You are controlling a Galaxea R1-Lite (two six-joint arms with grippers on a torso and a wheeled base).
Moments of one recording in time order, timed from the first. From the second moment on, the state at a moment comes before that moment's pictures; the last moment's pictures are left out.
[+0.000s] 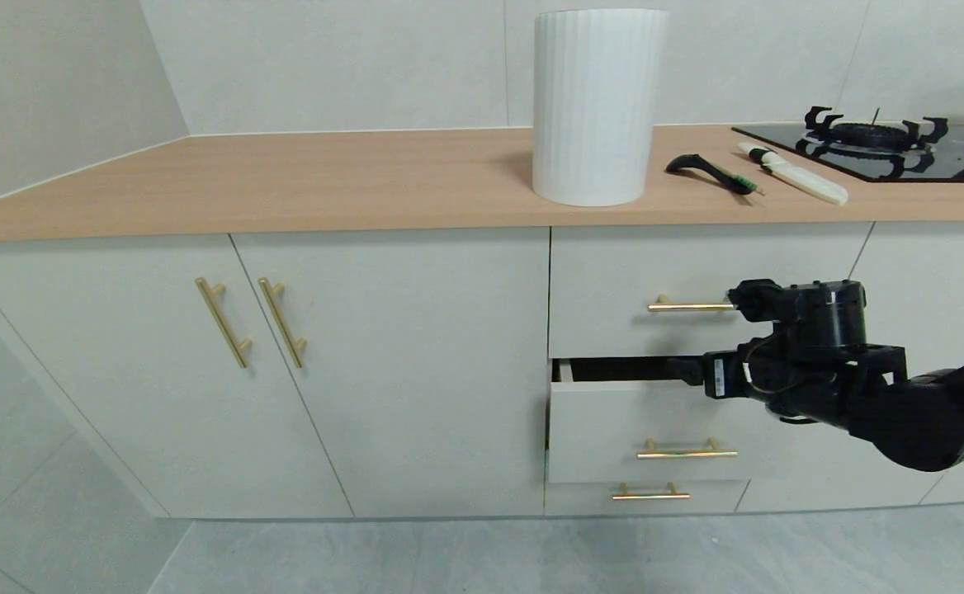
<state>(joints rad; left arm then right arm) 0.00 0.00 0.00 0.00 0.01 0.00 0.29 1.94 -0.85 -0.66 -0.08 0.08</state>
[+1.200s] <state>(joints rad) 0.00 0.00 0.00 0.00 0.01 0.00 0.32 2.17 -0.89 -0.82 -0.23 0.08</state>
